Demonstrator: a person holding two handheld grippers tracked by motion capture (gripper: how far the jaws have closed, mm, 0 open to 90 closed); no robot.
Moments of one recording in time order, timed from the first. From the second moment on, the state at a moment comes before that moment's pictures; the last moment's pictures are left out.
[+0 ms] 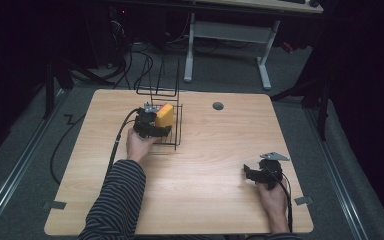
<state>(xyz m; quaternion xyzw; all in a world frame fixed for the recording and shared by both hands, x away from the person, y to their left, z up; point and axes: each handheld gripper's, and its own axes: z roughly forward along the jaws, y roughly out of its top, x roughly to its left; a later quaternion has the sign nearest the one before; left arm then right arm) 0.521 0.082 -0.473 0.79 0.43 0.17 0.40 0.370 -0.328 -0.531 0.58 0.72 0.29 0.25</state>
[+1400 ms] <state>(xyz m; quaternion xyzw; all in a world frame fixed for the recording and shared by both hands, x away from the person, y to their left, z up) 0.454 0.140 -0.443 0.78 0.42 0.16 0.44 0.370 -0.328 -0.531 0.58 0.72 0.29 0.25</state>
